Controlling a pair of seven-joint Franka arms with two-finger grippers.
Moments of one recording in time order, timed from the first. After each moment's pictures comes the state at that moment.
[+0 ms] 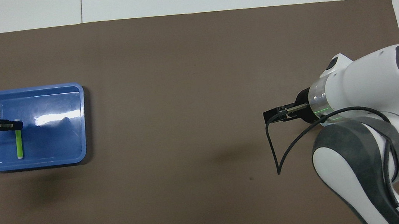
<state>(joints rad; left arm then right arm) 0.32 0.32 -0.07 -1.99 0.00 2.43 0.48 0.17 -0.07 0.11 -1.99 0.26 1.95 0.14</state>
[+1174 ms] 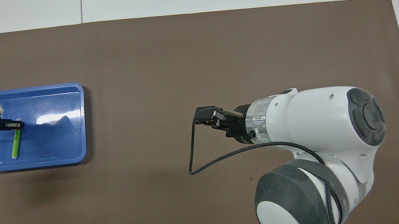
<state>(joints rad) 0.32 0.34 -0.08 -2.00 0.00 2.45 0.46 0.40 -0.06 0.11 -1.99 0.51 2.25 0.71</state>
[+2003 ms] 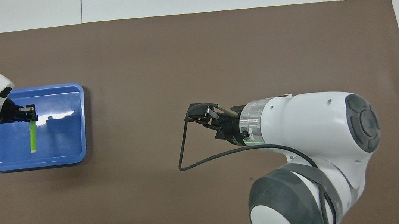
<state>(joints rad) 0.19 0.33 -0.09 -1.80 -0.01 2.07 0.03 0.43 -0.06 0.11 -1.99 0.57 2.31 0.78</state>
